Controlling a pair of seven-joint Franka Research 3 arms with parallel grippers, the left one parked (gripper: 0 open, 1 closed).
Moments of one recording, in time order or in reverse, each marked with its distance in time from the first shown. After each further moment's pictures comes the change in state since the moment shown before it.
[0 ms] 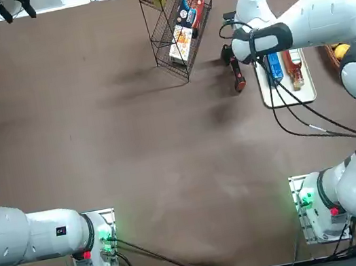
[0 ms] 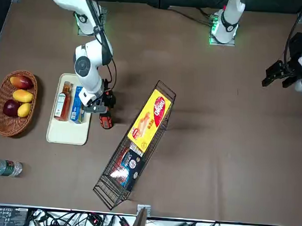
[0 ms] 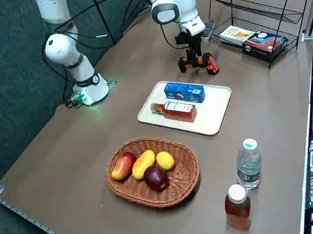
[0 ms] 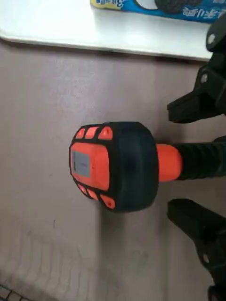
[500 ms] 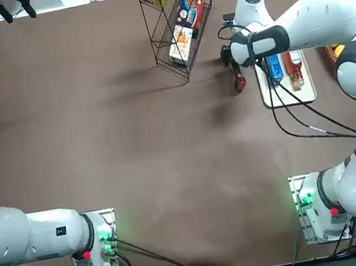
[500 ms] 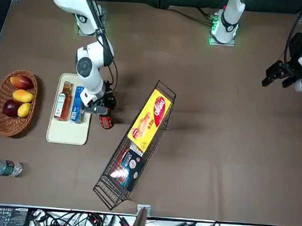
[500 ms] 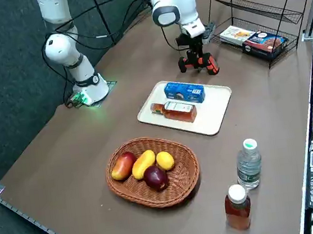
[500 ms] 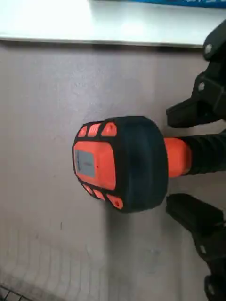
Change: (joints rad) arm 0.008 0.023 0.000 0.000 0.001 0.044 0.063
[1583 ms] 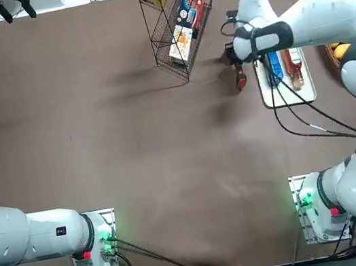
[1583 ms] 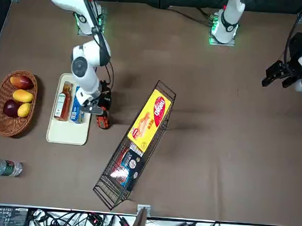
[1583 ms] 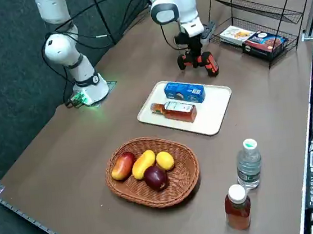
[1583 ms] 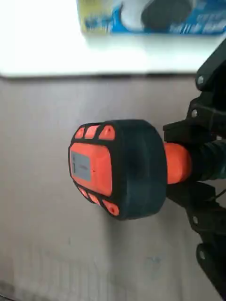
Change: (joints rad) arm -0.038 -0.057 -0.009 0.002 0.000 -0.090 0.016
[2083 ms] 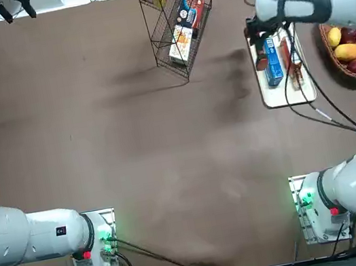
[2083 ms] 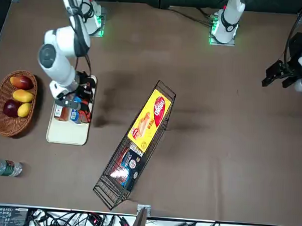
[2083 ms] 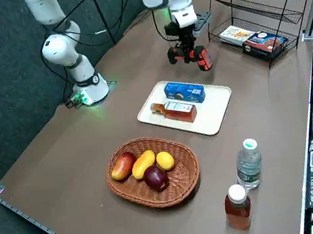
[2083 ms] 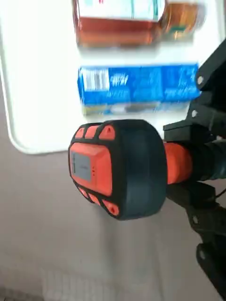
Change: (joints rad) arm -0.141 -0.180 -0.005 0.018 0.000 -0.258 -0.101
